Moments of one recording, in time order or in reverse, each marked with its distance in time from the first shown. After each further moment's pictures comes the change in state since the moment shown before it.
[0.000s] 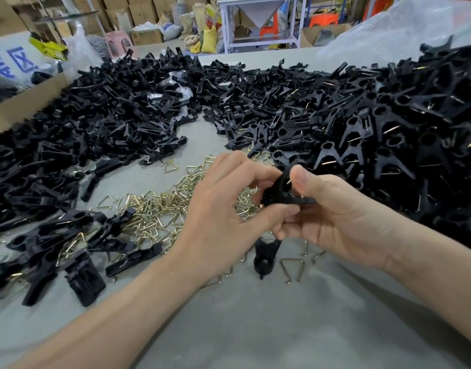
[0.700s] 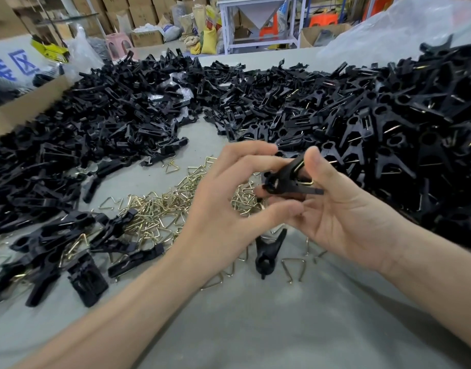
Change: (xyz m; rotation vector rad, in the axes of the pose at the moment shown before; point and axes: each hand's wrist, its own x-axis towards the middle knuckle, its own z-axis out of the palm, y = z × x) left_hand 0.000 -0.005 0.002 -0.222 -0.029 -0.089; right_hand 0.001 0.001 0.006 0.198 0.109 -0.087
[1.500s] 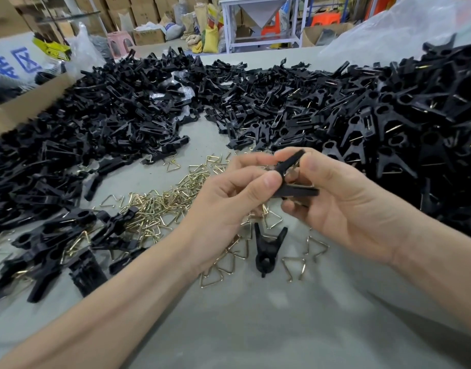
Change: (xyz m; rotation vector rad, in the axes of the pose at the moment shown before) left_hand 0.002 -0.010 -0.002 -0.582 -0.123 -0.375; right_hand 0.002 -0.007 -0.006 -0.100 0.026 -0.021
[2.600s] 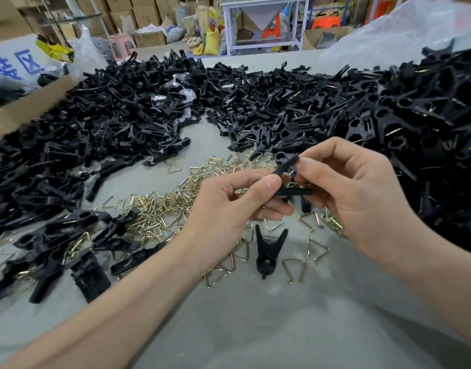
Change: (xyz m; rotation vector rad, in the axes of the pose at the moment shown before) left_hand -0.001 0.004 0.011 -0.084 0.101 -0.043; right_hand 0.000 0.003 0.005 -0.475 0.322 -0.399
